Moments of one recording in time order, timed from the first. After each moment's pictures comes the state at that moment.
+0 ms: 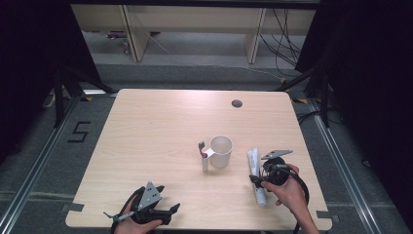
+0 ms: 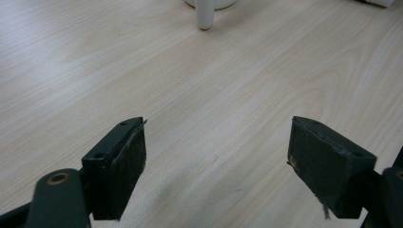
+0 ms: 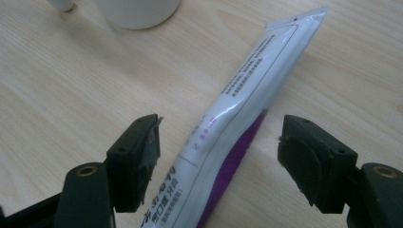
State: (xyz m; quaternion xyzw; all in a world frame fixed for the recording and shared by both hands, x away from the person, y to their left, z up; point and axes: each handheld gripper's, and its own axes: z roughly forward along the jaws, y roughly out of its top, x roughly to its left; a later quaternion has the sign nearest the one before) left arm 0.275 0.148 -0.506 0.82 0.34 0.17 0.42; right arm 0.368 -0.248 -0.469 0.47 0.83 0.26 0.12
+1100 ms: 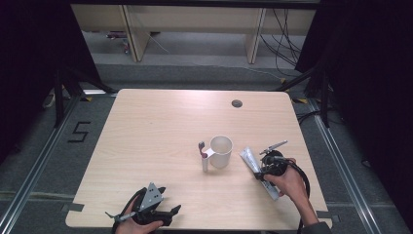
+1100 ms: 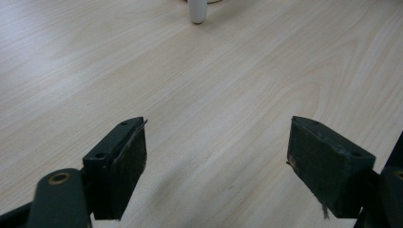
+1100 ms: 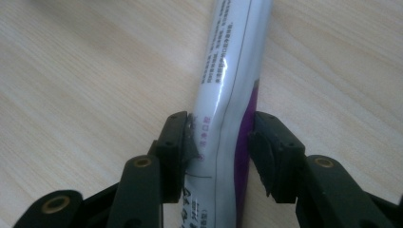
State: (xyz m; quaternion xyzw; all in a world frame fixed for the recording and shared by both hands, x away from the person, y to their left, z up) left arm 0.274 0.144 -0.509 0.83 0.34 0.16 0.42; right arm 0.398 -0.254 -0.473 0.47 0.86 0.20 0.06
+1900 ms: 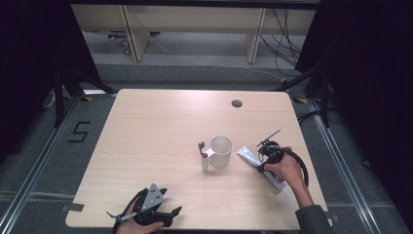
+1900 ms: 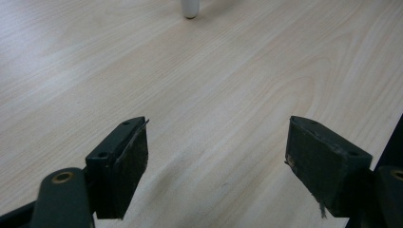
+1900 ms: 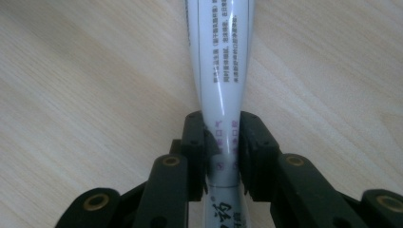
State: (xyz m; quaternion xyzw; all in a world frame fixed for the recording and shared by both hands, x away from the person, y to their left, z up) left arm 0.274 0.143 -0.510 0.84 0.33 0.16 0.41; right arm 0.434 -0.252 -0.468 0.45 0.88 0.13 0.04
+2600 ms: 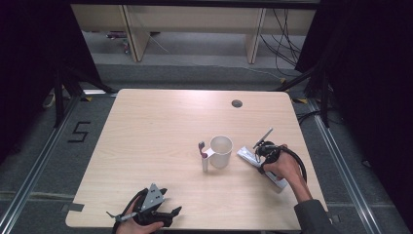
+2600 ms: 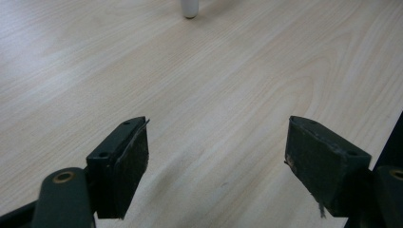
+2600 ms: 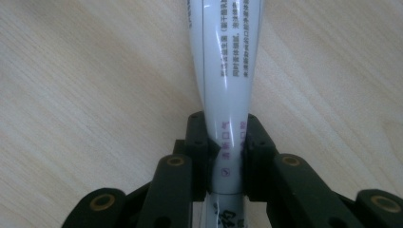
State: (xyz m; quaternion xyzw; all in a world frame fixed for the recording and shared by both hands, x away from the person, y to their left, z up) left arm 0.274 0.143 -0.510 0.83 0.33 0.16 0.41; right arm 0.440 -0.245 -0.472 0.42 0.91 0.08 0.04
